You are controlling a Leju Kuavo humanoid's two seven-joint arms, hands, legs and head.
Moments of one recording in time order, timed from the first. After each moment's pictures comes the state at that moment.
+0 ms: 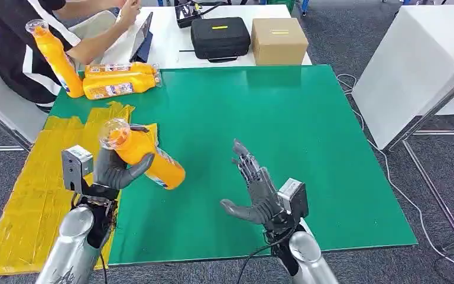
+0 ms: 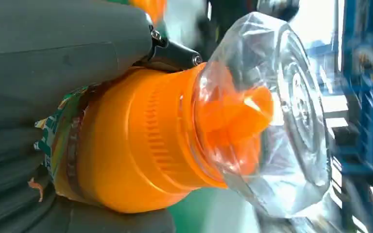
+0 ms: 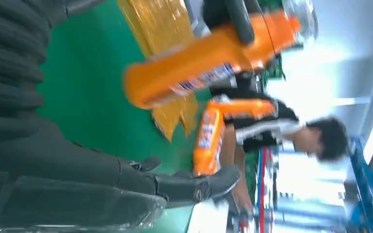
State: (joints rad) left arm -0.35 -0.07 -0.26 -1.33 0.02 -0.02 -0.31; right arm -0.05 0.05 0.32 -1.56 -0.13 0.26 -0.36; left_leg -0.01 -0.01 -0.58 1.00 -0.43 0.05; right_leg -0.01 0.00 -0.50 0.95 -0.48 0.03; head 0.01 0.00
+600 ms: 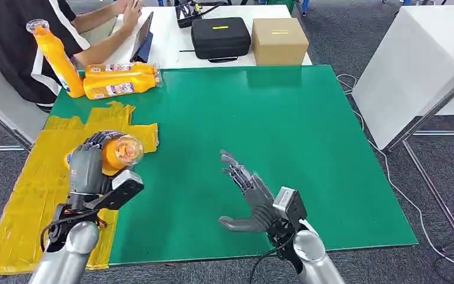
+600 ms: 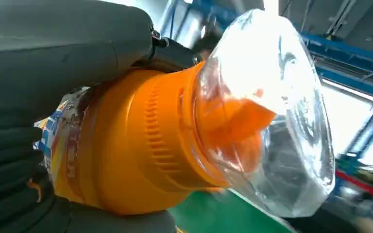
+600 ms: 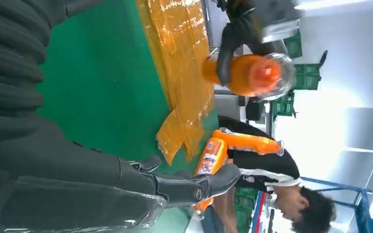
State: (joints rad) left arm -0.28 -0.02 -0.23 -1.40 -1.01 0.45 -0.20; right arm -0.07 0.03 0.32 -1.56 -0.03 0.40 -0.37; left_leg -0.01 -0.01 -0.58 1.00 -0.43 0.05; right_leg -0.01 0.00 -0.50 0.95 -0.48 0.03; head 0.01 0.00
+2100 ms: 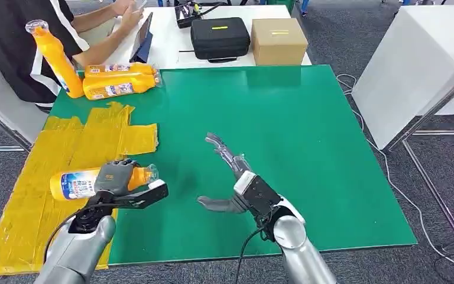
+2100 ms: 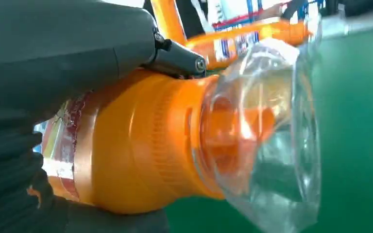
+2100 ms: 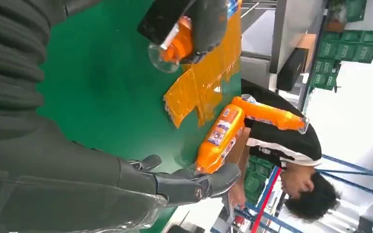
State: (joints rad) left arm -0.48 -0.08 -0.17 -0.82 -1.44 0.22 0.01; right arm -0.16 0.12 0.33 -1.54 0.23 0.25 -0.26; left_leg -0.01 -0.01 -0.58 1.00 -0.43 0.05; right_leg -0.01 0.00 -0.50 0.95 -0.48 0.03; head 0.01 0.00
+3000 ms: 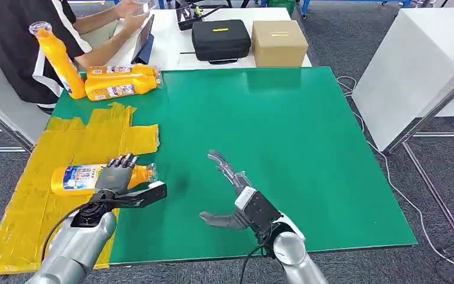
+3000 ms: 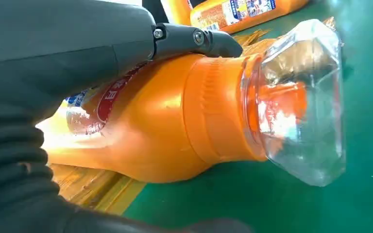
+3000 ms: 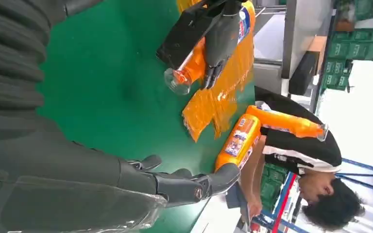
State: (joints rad) left arm -0.54 -0.08 -0.16 -0.69 -1.50 0.11 0.06; right arm -0.07 0.12 0.33 -1.54 0.23 0.23 -0.28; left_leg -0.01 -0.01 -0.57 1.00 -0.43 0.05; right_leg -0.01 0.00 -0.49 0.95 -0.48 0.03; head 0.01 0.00
